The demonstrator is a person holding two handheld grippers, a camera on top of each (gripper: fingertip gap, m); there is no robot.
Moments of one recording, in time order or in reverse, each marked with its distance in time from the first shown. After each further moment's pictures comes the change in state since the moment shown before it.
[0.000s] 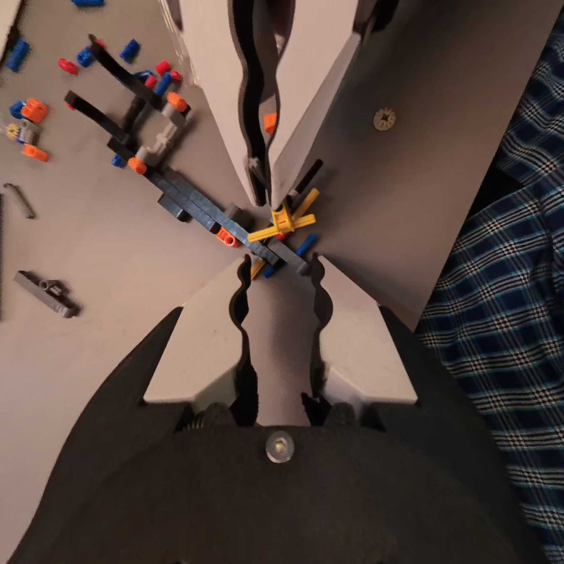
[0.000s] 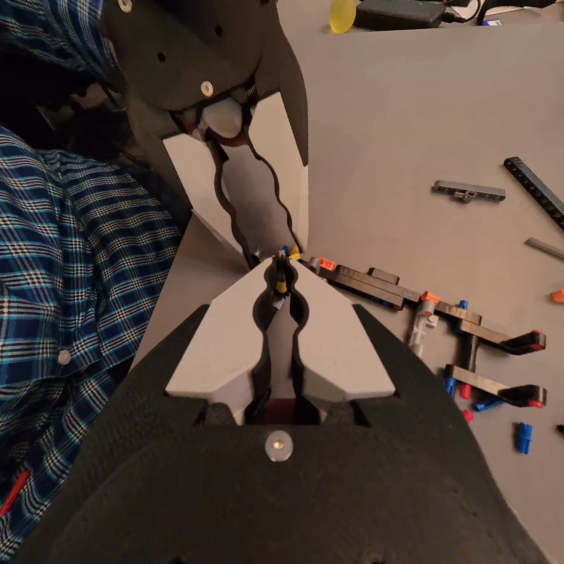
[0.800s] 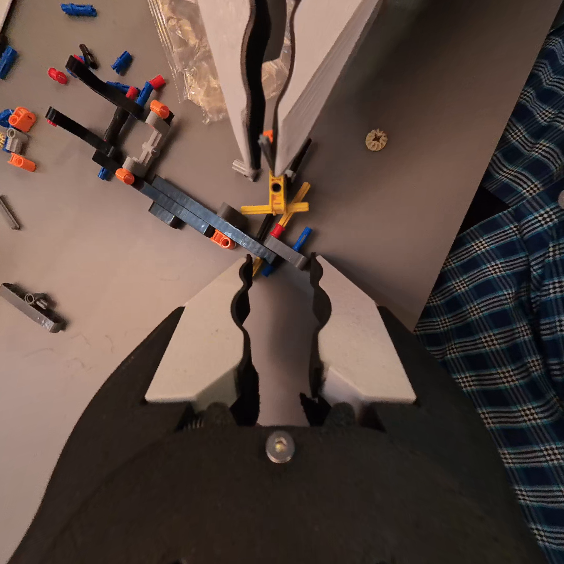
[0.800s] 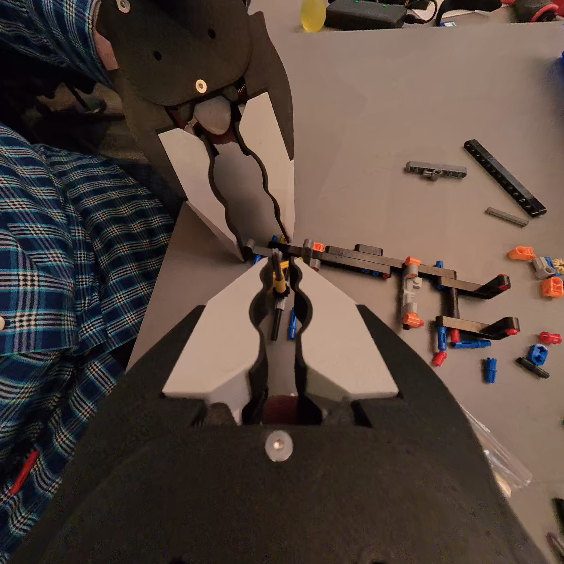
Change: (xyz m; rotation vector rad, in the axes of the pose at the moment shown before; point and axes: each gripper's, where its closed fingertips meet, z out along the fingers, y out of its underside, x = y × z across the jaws) left arm 0.006 -0.011 0.003 0.010 0.017 -0.022; right arm 0.003 0.010 -0.025 0.005 0.084 0.009
